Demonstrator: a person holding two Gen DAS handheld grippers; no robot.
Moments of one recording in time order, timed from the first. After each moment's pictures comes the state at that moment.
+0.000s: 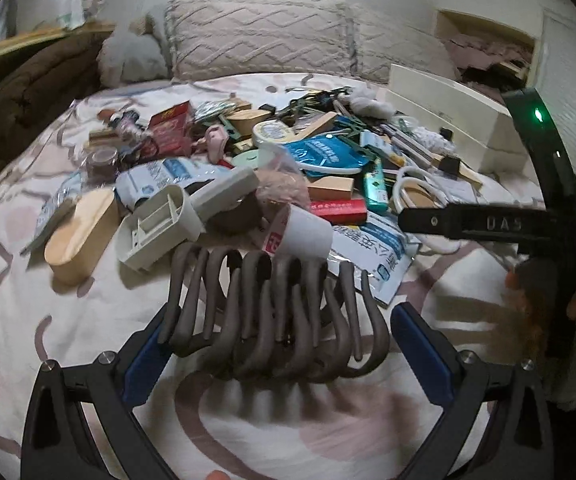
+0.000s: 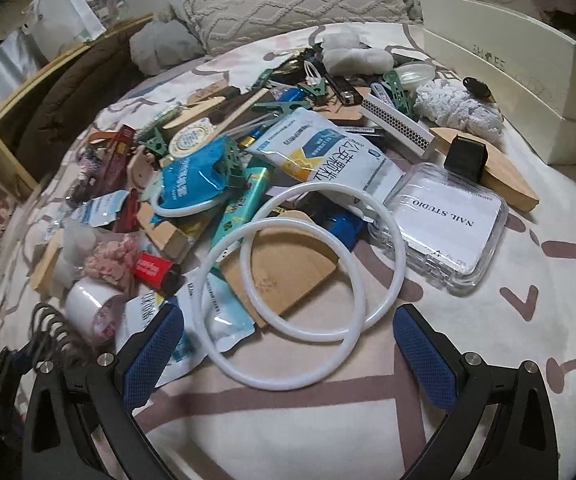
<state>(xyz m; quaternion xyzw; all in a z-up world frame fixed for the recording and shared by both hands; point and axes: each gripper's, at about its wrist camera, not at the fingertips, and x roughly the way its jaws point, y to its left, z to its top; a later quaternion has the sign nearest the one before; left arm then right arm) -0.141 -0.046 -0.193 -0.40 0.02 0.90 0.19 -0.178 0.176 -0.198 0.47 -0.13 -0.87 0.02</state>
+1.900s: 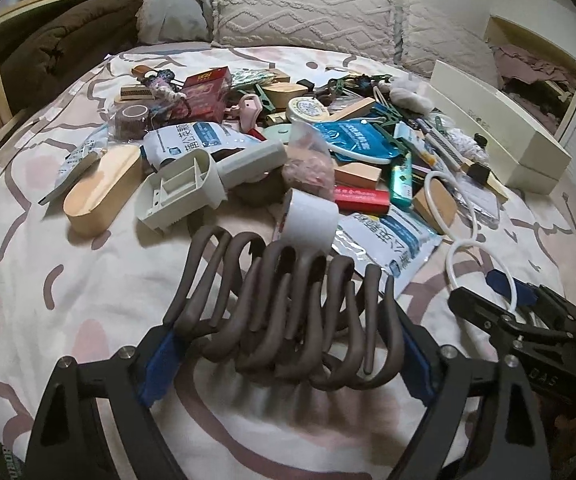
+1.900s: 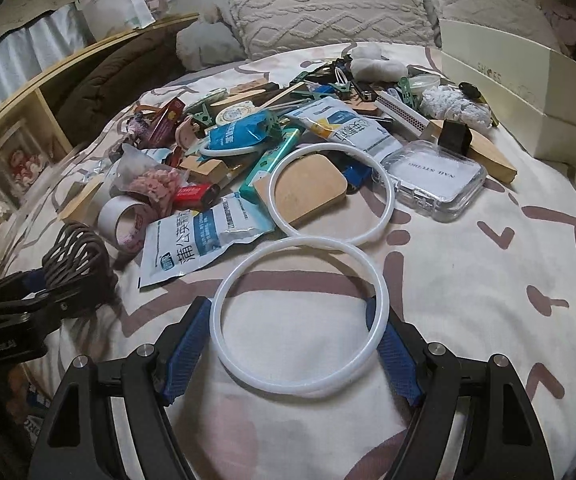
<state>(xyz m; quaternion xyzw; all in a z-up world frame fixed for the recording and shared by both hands) -0.136 -0.044 -0.185 -0.45 0.00 0.88 0.13 -0.112 0.173 -0.198 0.43 -0.09 -0.90 0.07</state>
